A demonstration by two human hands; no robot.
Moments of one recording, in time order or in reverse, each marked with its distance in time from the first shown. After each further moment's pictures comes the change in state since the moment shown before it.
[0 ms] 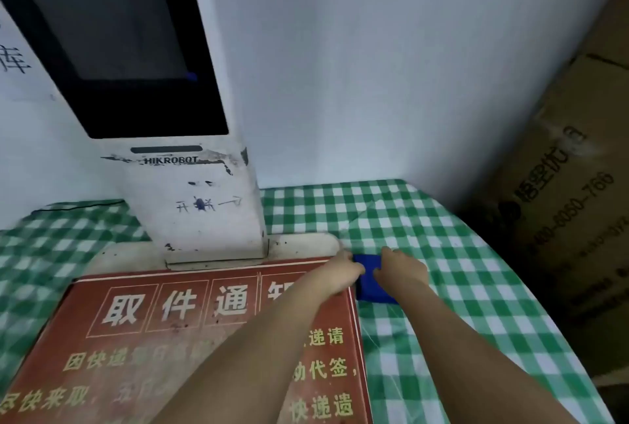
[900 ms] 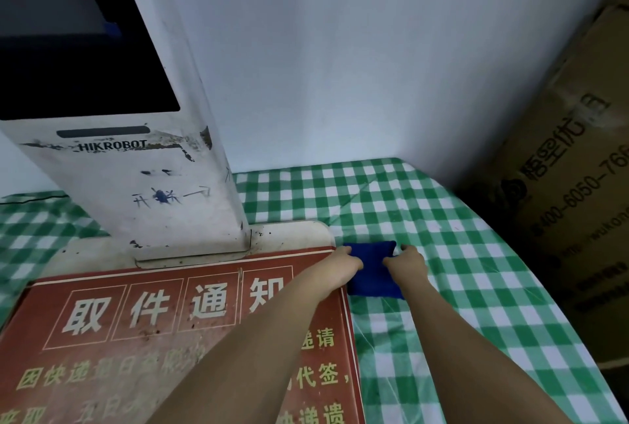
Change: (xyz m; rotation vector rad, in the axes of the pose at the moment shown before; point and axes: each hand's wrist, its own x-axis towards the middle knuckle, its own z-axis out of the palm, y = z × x) left_hand 0.049 -0.005 0.021 -0.089 -0.050 -0.077; right_hand 0.051 0.034 0.051 0.747 -0.086 0.462
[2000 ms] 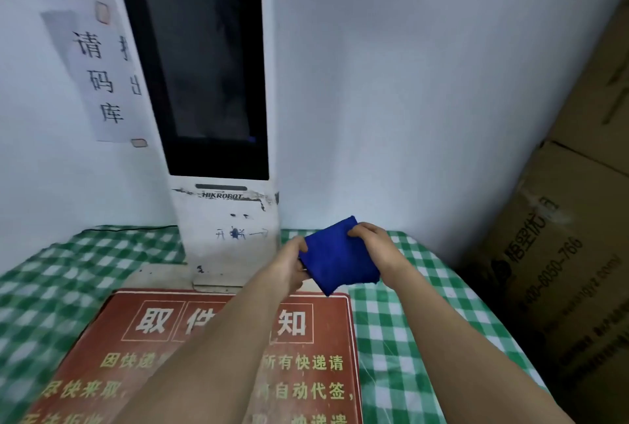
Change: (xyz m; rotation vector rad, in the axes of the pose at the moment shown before) left_hand -0.155 0.024 -0.085 -0.781 0.276 0.112; right_hand -0.183 -0.119 -0.087 0.484 -0.350 -0.542
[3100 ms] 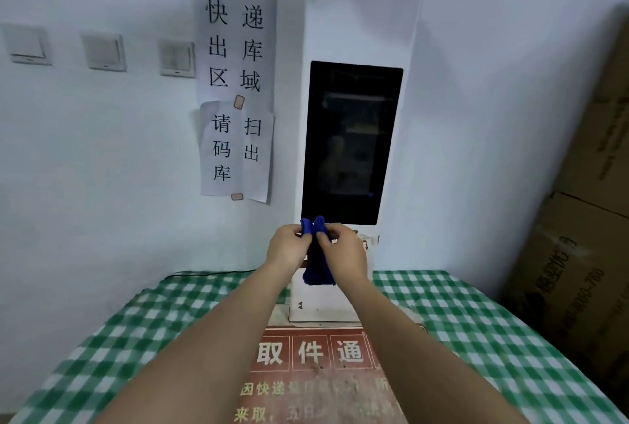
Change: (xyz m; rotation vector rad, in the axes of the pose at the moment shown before) left_hand -0.123 0.107 -0.247 0.359 0.111 0.587; right_hand -0.108 -0.119 0.305 -0.356 0.382 -0.468
